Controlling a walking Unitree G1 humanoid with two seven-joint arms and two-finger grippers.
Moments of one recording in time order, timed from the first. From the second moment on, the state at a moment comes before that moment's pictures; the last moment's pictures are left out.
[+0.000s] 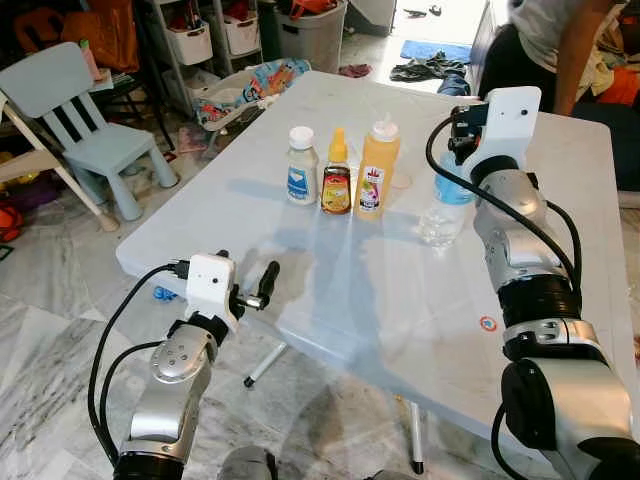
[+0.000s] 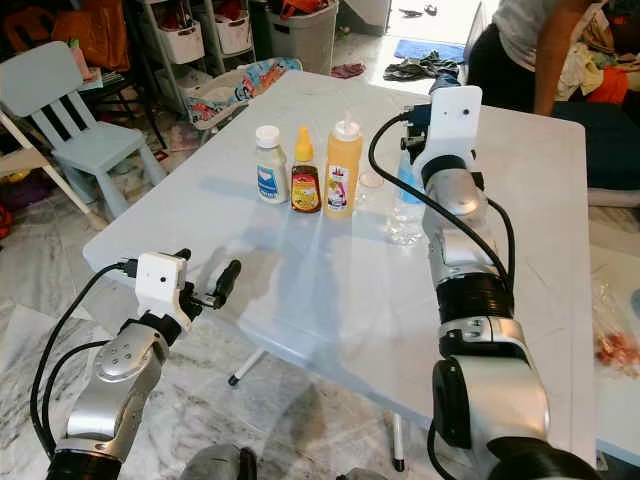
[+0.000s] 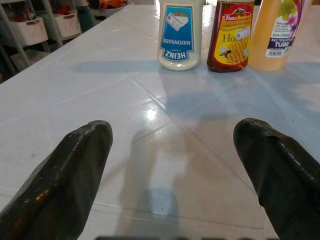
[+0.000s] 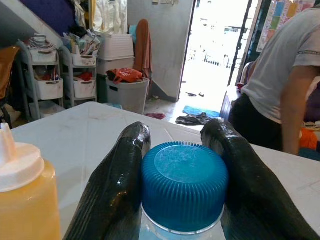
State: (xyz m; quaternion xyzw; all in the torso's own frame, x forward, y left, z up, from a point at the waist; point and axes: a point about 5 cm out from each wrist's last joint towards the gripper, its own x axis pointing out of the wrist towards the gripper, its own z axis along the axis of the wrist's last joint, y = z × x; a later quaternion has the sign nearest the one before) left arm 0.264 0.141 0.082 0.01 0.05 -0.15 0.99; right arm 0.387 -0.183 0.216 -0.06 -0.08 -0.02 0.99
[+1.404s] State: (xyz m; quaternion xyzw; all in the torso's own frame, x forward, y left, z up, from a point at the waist) left arm 0.280 0.140 0.091 0.00 0.06 -0.11 0.99; right arm 0.347 -0.153 0.214 -0.07 -0.12 -0.01 0.99
